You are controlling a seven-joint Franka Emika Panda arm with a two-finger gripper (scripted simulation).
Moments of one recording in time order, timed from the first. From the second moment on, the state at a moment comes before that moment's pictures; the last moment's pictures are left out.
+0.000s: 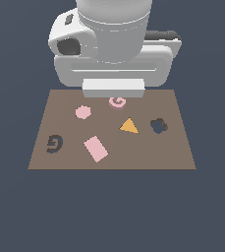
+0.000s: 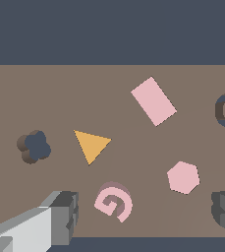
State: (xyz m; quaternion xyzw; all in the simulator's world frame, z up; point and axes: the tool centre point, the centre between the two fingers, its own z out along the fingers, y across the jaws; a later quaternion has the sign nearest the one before) arm 0.001 0.002 0.172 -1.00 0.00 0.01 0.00
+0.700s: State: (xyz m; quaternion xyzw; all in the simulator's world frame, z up) arm -0.006 0.008 0.160 -1.00 -0.05 0.01 0.00
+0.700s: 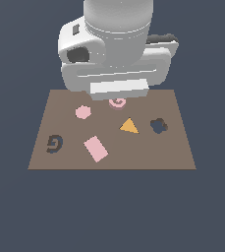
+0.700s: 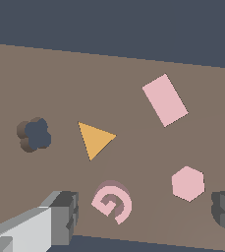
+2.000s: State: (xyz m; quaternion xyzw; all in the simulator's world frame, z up) arm -0.065 0.022 0.070 -0.91 -0.42 0.00 0.00
